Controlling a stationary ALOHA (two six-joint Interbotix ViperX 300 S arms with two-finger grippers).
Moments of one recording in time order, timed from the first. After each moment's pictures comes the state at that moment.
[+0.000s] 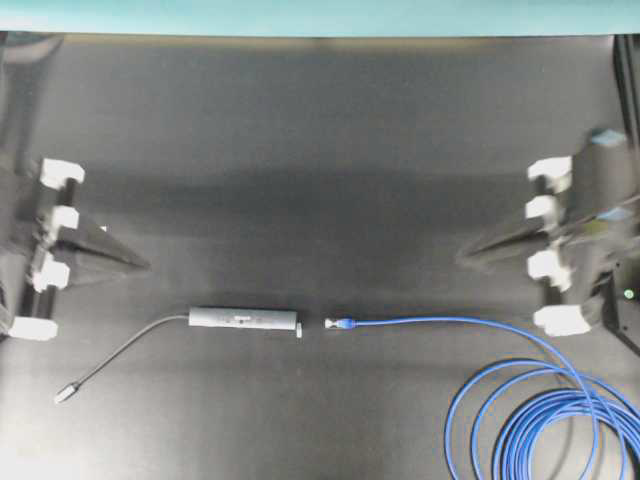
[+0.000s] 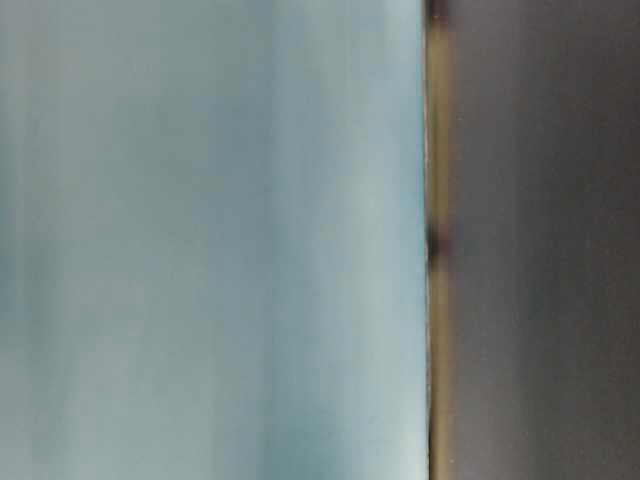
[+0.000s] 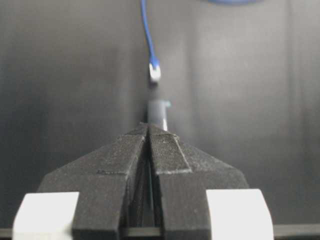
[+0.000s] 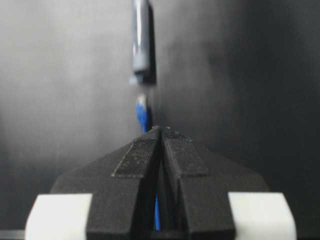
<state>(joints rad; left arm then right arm) -0.06 -0.79 1.07 0.04 0.03 -0.01 0.07 -0.60 0.97 0.06 0.20 0.10</state>
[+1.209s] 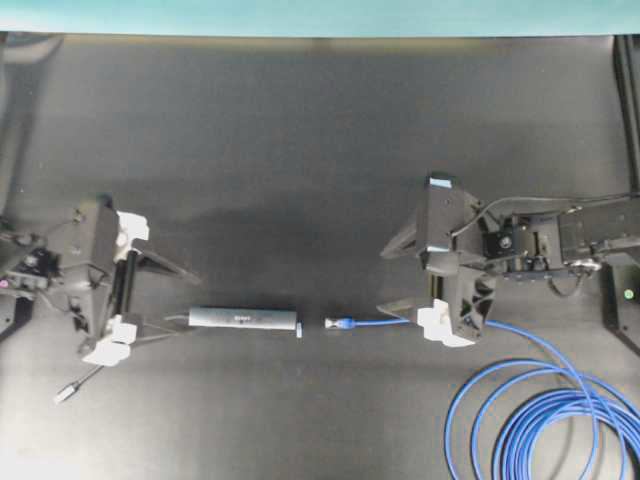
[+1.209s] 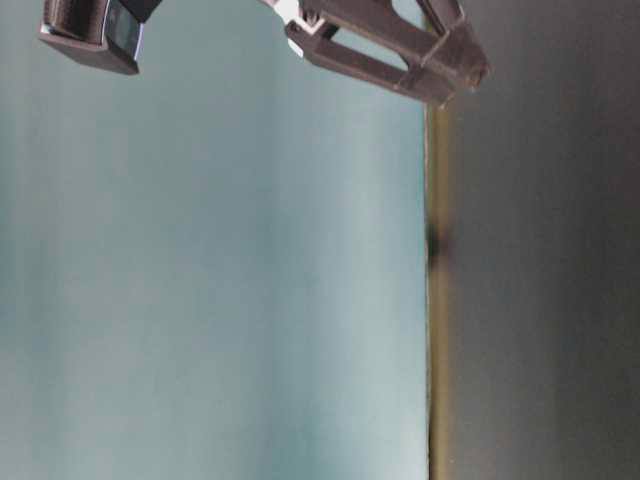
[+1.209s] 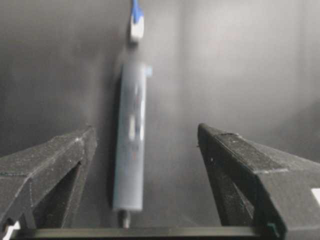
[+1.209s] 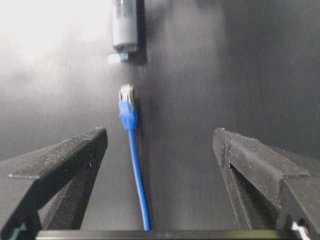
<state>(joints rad) -0.08 -0.32 1.20 0.04 -0.57 -0.21 0.08 -0.19 0.82 0.05 0.08 0.10</state>
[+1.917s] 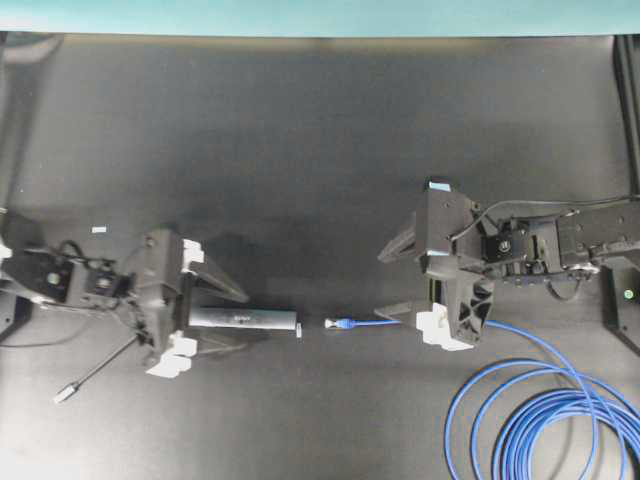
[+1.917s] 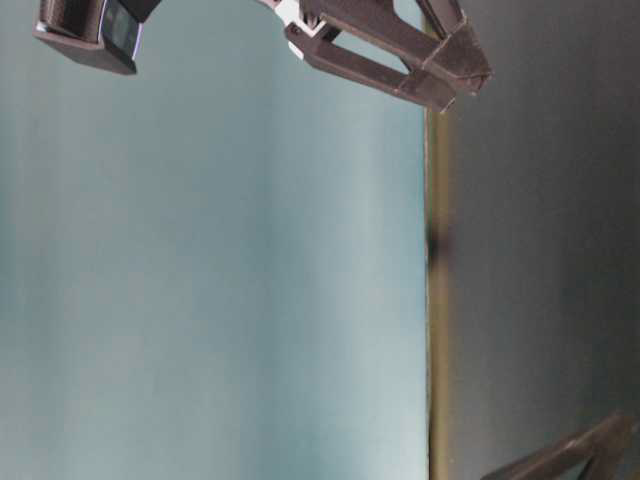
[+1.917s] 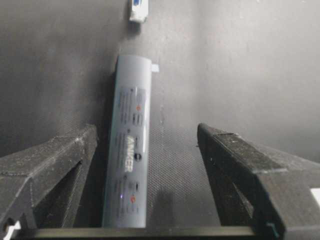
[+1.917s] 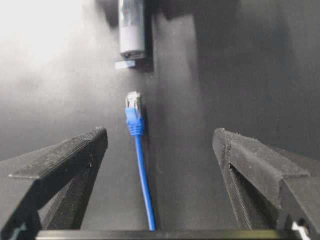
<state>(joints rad) -0.09 0.16 1.08 0.04 -0.92 -0.23 0.09 -0.19 0.82 0.05 0.07 0.10</state>
